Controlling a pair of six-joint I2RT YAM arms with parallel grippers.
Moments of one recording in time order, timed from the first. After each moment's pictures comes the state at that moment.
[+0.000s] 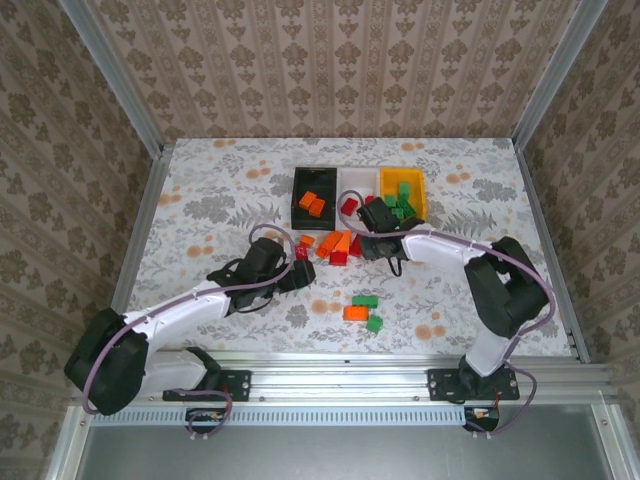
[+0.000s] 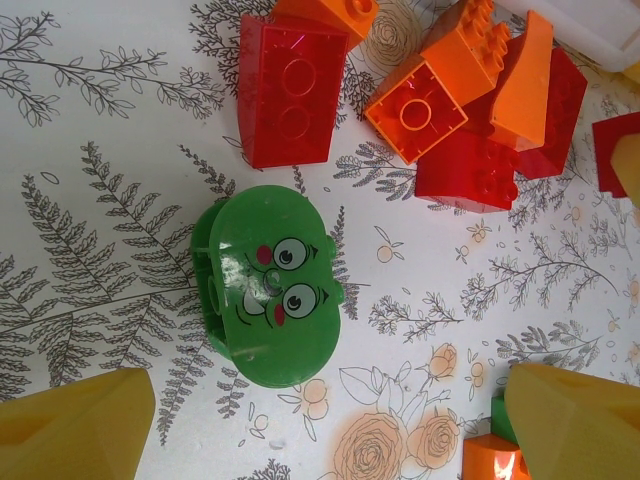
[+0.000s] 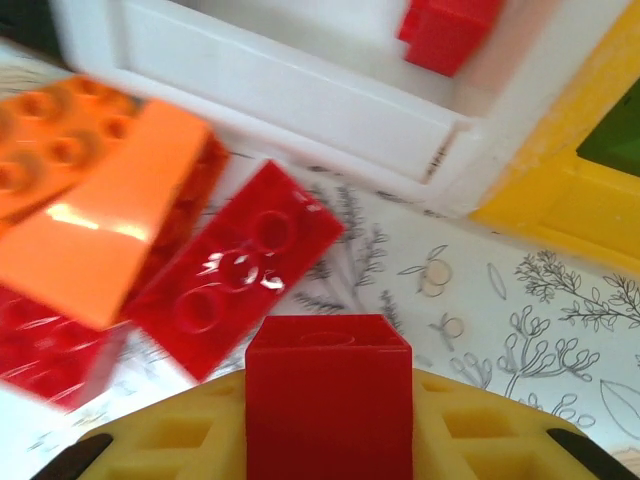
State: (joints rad) left arm -0.73 1.21 0.58 -0.21 0.05 -0.84; right arm 0.57 1.69 1.06 -0.41 0.19 0.23
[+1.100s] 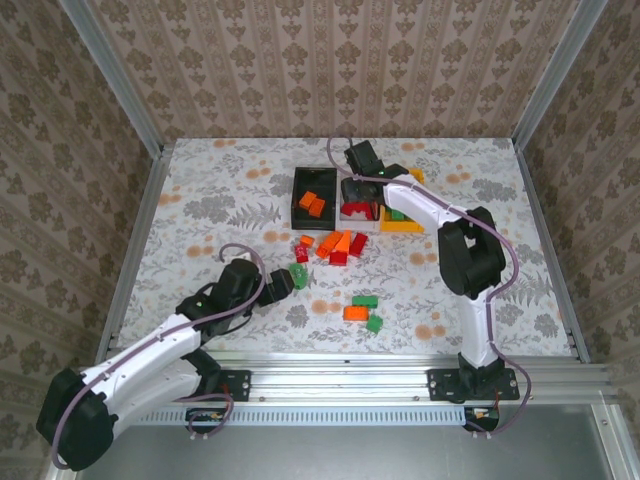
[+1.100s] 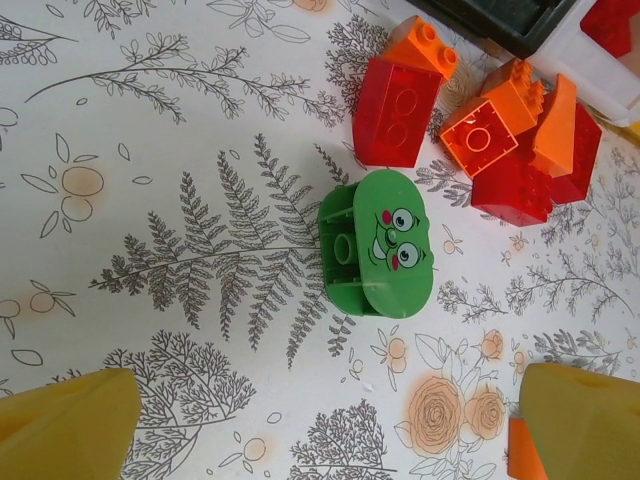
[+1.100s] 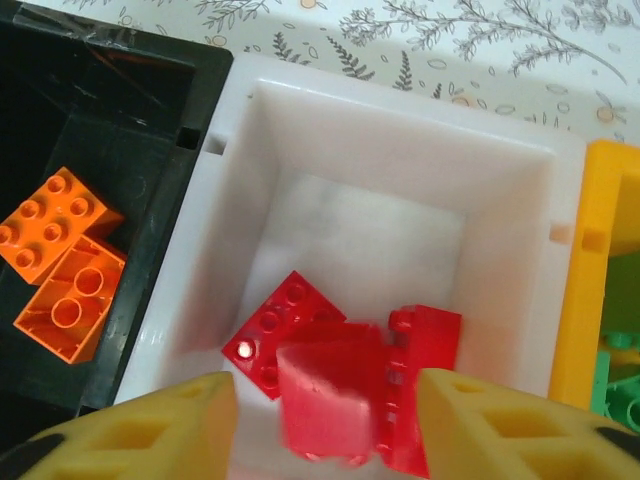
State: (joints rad) left arm -0.71 0.84 0.41 -0.34 -0.07 -0.88; right arm 0.46 2.08 1.71 -0.55 0.20 0.21
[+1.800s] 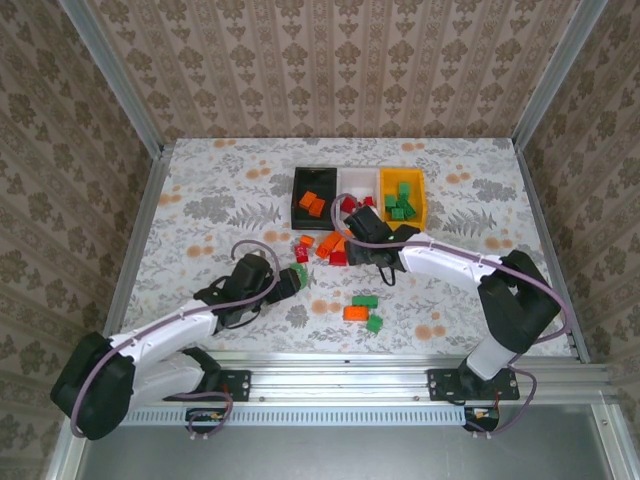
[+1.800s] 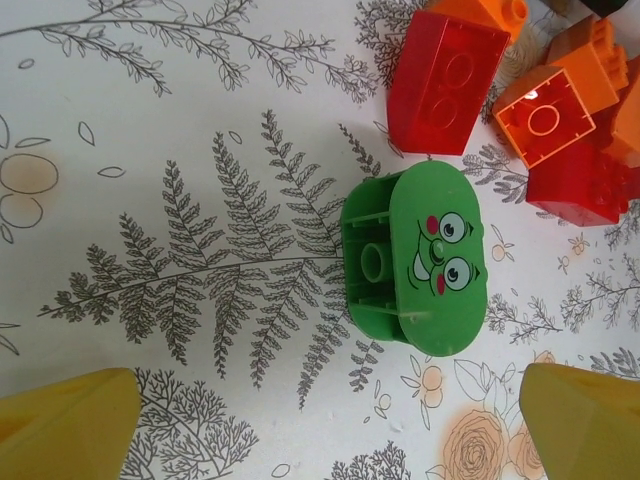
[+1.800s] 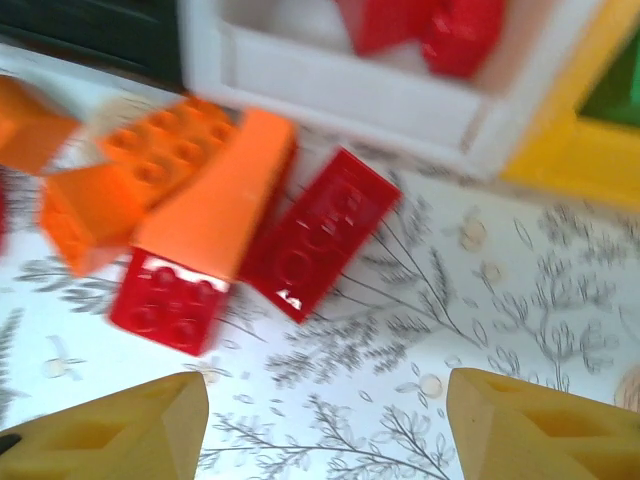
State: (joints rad) left arm -0.70 1.07 0.41 -0.19 -0.03 -0.88; right arm 0.67 1.64 1.05 -0.47 0.29 0.44
